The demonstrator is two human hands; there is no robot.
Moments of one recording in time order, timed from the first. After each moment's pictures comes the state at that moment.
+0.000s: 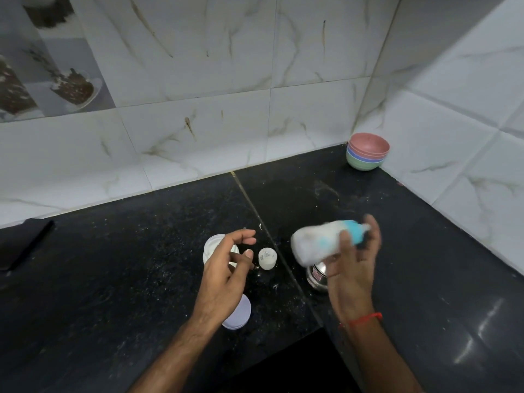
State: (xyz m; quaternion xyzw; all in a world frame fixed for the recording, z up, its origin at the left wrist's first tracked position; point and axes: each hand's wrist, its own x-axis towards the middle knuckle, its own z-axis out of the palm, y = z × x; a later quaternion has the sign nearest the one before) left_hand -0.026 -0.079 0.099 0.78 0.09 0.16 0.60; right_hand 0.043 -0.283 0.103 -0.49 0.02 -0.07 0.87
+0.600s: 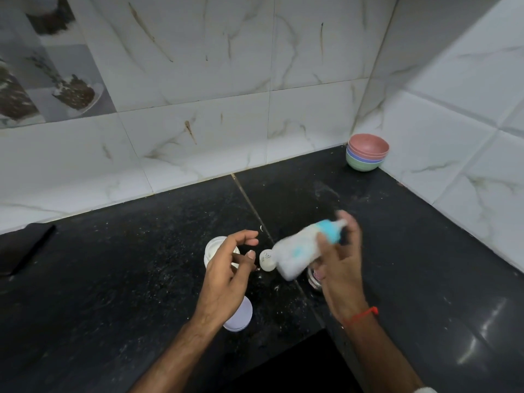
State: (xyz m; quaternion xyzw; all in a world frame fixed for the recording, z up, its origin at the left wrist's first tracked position) left_hand -0.024 -0.079 0.100 0.79 0.07 0.15 0.59; right_hand 0.041 -0.269 0.110 -0.53 -0.01 -0.02 0.85
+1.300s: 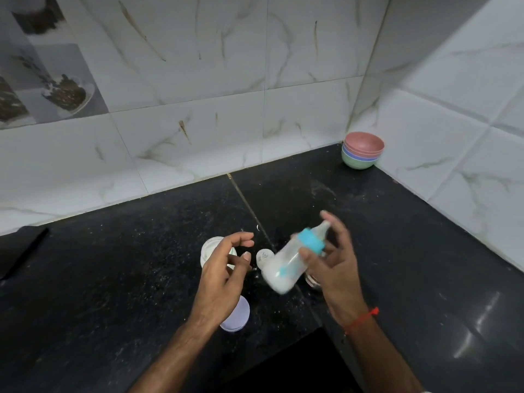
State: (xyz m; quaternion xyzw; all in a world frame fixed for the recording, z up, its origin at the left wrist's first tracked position) left_hand -0.025 -0.076 0.097 0.80 0.08 0.15 0.58; right_hand 0.035 -0.274 0.106 -0.58 -0.06 0.01 0.81
